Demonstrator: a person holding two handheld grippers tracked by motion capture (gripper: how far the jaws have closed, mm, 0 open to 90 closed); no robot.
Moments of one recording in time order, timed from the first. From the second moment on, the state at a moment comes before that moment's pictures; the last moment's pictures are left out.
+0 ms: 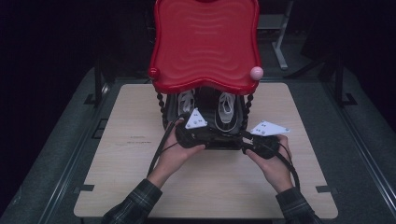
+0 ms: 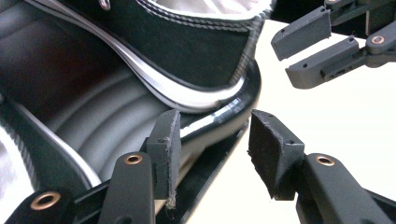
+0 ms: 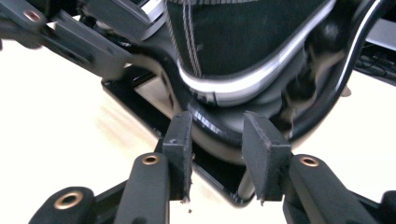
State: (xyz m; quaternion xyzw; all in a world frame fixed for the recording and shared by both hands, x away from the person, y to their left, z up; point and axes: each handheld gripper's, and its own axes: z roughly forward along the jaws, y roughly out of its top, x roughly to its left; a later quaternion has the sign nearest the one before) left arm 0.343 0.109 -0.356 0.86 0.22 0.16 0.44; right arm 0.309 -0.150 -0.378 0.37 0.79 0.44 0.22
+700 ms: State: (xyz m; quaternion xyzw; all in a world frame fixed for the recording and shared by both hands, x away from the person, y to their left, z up) left arm 0.284 0.221 -0.388 0.86 0.29 0.15 0.38; right arm 0.273 -0.209 -0.414 0.39 0.80 0.42 0.19
